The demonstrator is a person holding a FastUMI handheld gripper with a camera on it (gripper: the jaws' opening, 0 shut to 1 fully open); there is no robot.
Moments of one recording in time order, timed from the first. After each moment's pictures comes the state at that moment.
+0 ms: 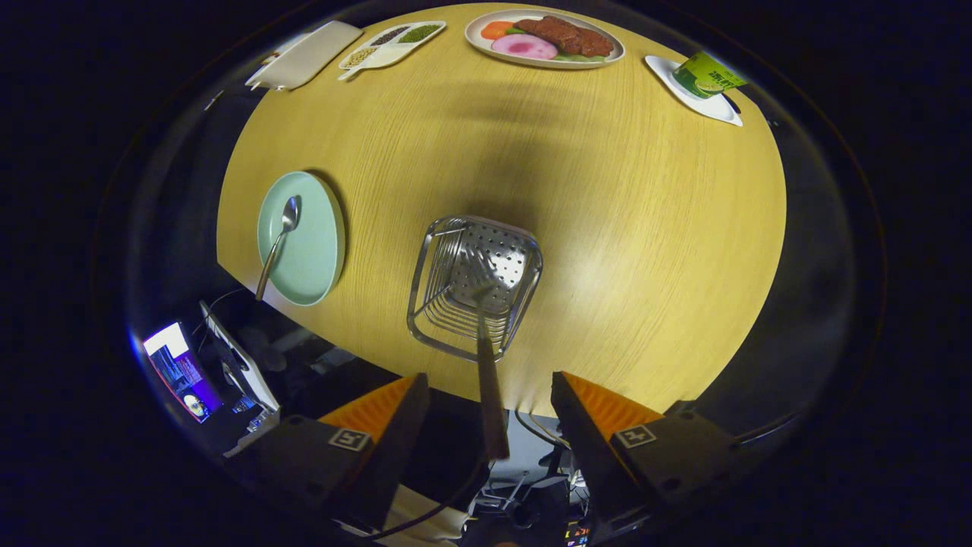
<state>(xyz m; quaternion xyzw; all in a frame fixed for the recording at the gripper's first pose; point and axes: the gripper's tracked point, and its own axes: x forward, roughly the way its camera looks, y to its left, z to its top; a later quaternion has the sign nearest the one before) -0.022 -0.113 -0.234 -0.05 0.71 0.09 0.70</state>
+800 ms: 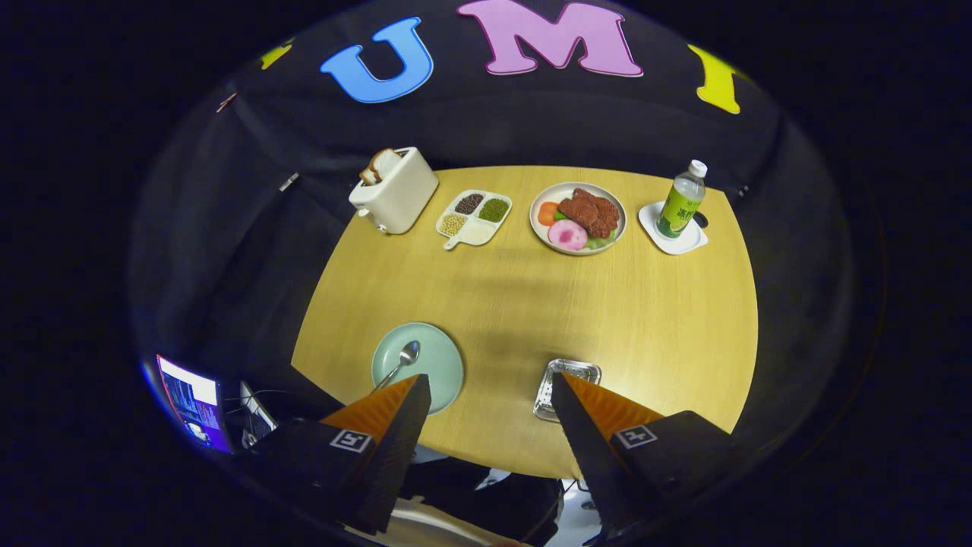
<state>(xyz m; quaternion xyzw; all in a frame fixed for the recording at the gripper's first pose) 0.010 0.003 -0.088 0.03 0.42 0.13 0.90</state>
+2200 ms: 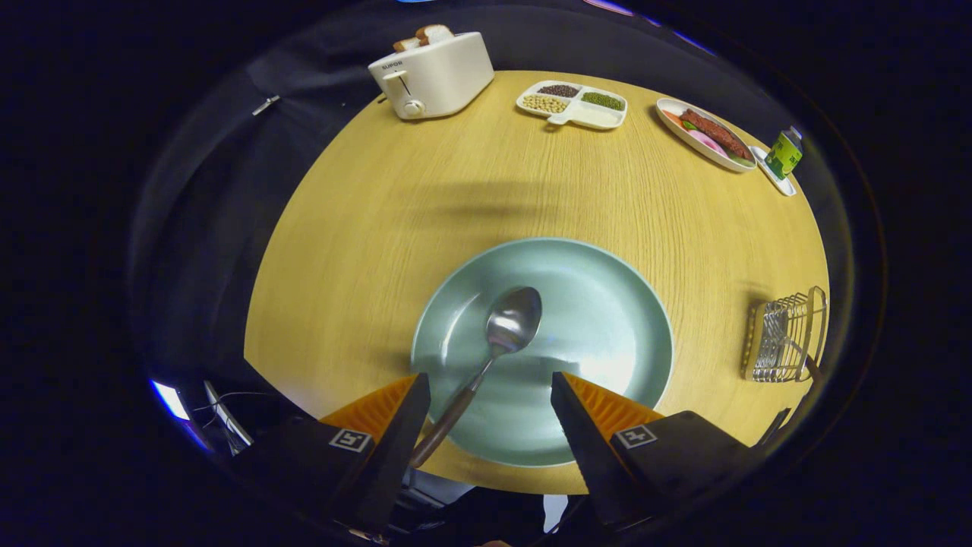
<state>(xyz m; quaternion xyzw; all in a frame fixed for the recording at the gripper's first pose) 0.009 0.221 -0.339 0.01 0.53 0.08 0.84</state>
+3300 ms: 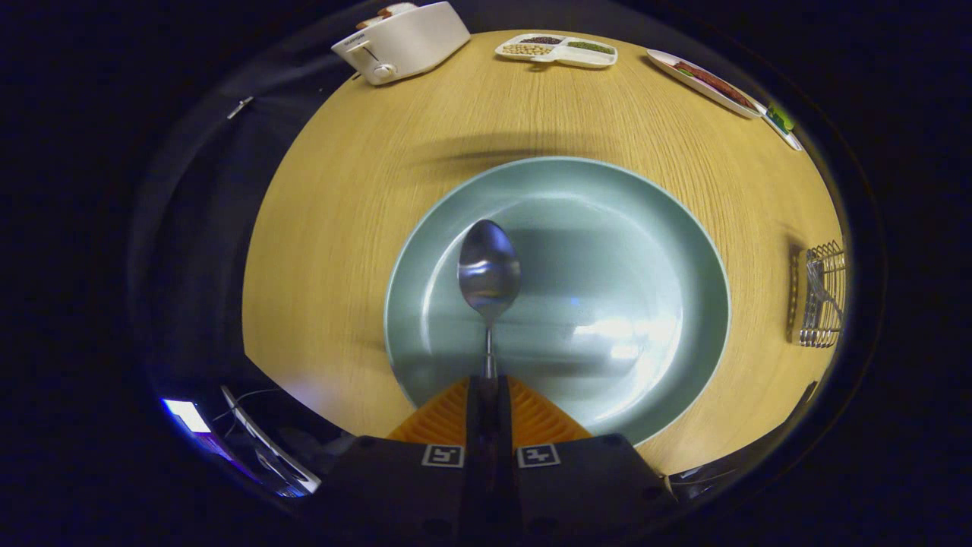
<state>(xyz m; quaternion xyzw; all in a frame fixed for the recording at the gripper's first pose) -0.013 0.227 -0.374 0.07 0.59 0.10 0.80</state>
